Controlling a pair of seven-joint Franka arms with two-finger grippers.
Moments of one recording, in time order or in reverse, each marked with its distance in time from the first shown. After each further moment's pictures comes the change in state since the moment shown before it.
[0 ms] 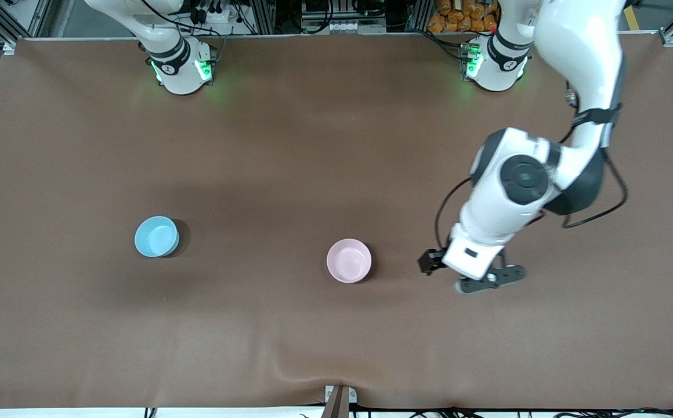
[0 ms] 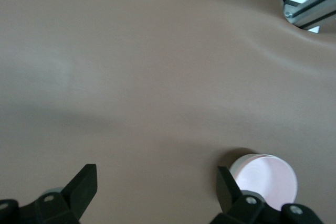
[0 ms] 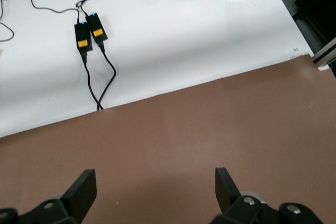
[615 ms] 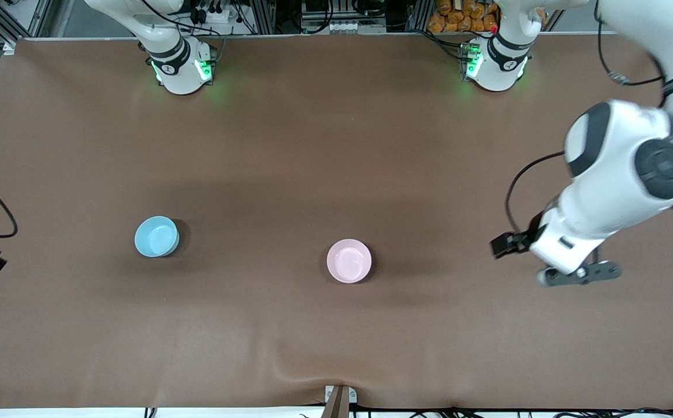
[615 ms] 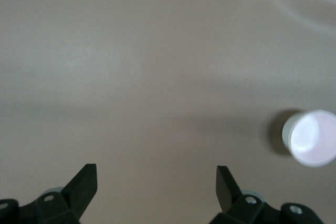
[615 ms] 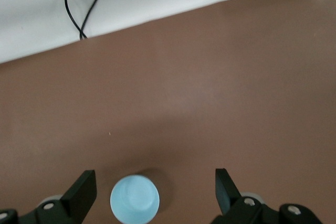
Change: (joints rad) left arm 0.215 -0.151 -0.067 0.007 -0.042 -0.290 0.304; right arm 0.000 -0.007 0.001 0.007 0.001 -0.311 0.000
